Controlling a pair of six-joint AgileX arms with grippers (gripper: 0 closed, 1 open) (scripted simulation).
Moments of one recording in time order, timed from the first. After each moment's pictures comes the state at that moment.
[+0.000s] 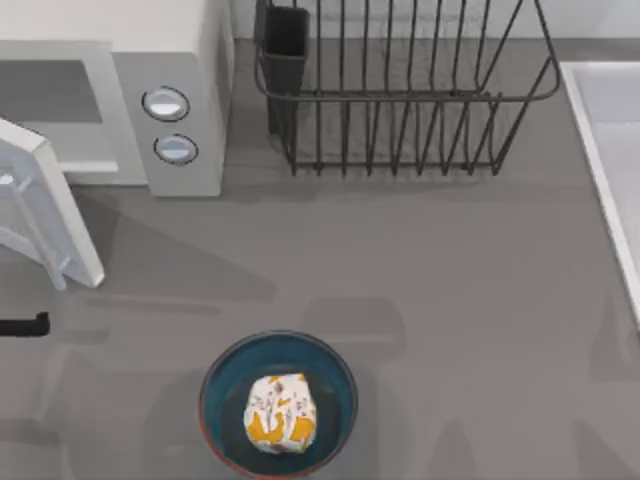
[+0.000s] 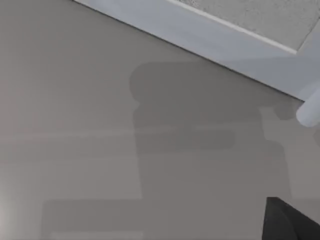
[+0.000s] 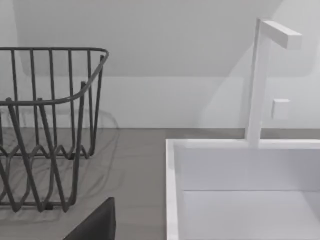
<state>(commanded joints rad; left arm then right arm) 0.14 1.09 0.37 -0.08 0.13 0.13 0.00 0.00 0.00 0.00 0.00 0.00</state>
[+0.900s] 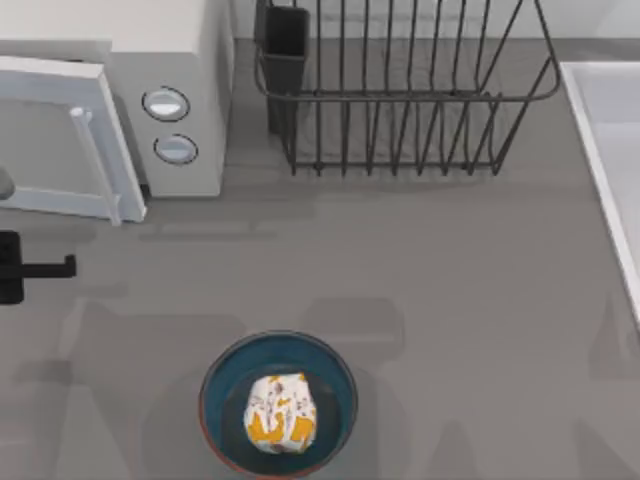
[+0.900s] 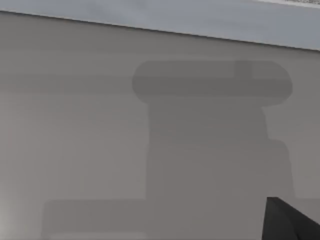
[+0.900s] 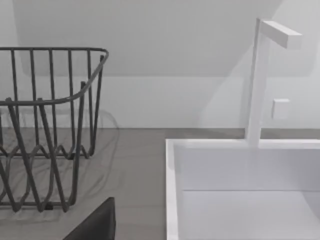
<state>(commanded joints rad) 0.05 1.36 0.52 0.04 0.07 0.05 0.00 0.00 0.00 0.00 0.00 0.00</state>
